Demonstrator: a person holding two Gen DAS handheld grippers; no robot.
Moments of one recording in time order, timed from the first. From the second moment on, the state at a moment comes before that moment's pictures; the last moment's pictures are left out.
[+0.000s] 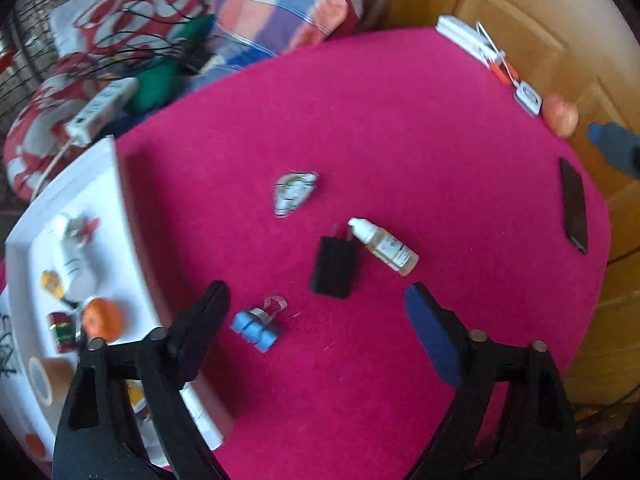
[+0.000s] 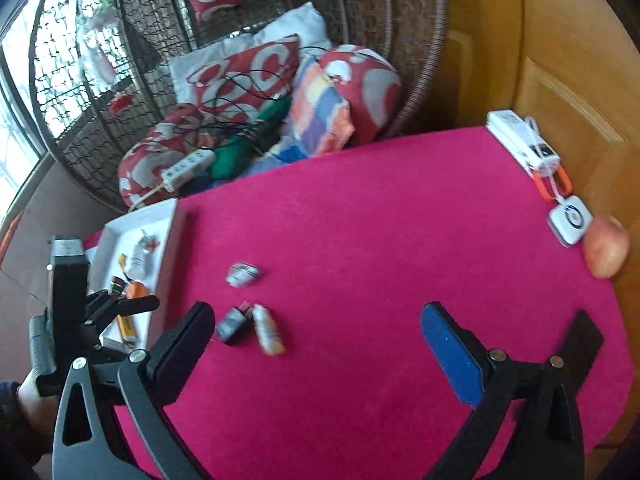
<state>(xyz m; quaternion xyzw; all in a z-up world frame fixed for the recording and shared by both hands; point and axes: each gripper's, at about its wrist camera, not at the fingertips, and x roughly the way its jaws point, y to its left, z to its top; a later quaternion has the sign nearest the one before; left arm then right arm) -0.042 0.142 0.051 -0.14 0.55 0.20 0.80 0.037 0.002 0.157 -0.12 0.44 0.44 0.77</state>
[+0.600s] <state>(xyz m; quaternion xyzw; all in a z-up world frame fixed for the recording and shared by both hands) -0.009 0.147 -0.003 -0.14 0.60 0.20 0.76 0.066 -0.014 0.138 -0.15 0.47 0.43 0.76</state>
